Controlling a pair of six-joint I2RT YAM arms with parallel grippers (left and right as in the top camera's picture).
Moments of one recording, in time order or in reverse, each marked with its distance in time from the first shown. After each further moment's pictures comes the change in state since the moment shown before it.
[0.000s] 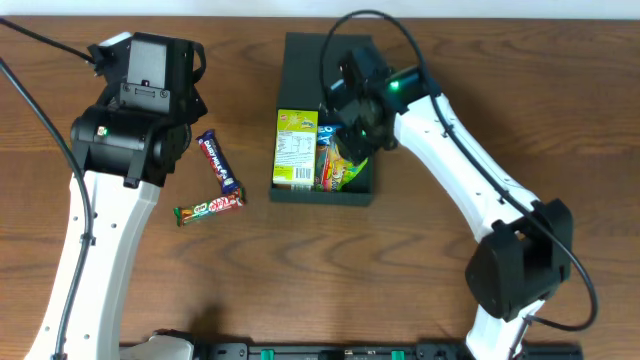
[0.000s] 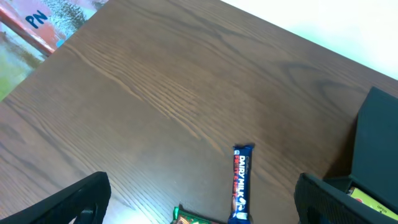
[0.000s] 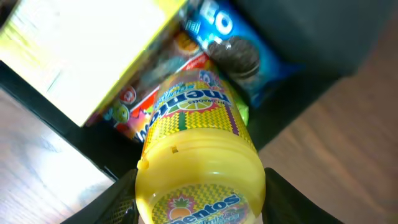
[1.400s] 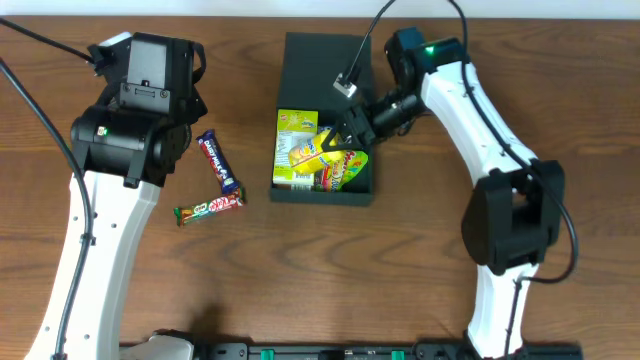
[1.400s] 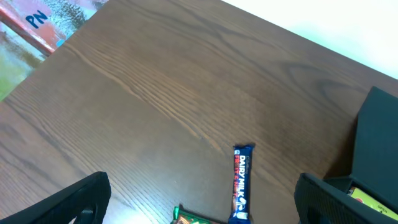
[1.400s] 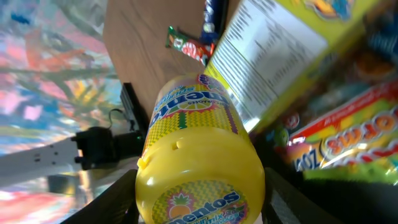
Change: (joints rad) left arm 0.000 0.000 0.000 -0.002 0.000 0.000; right arm -0.209 0.208 0.133 -0.205 -0.882 -0.060
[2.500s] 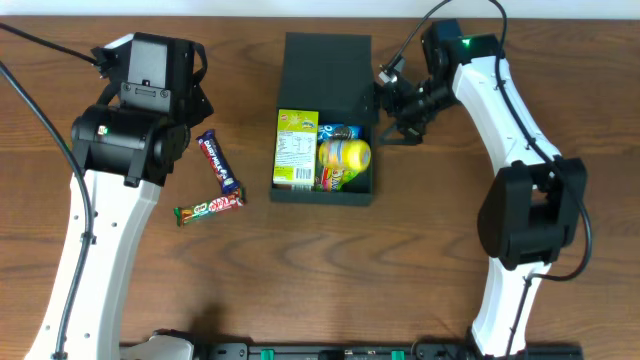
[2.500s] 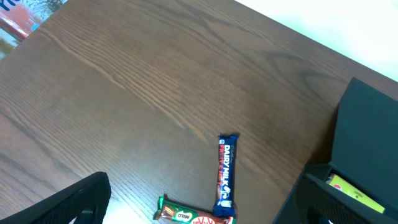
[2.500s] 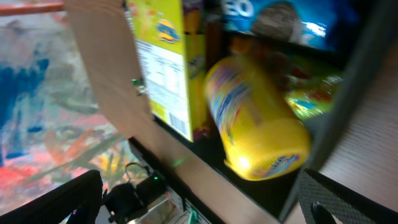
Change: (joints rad) left arm 0.000 0.002 0.000 -0.002 0.073 -0.031; right arm -0.126 0.000 0.000 0.041 0.131 0.422
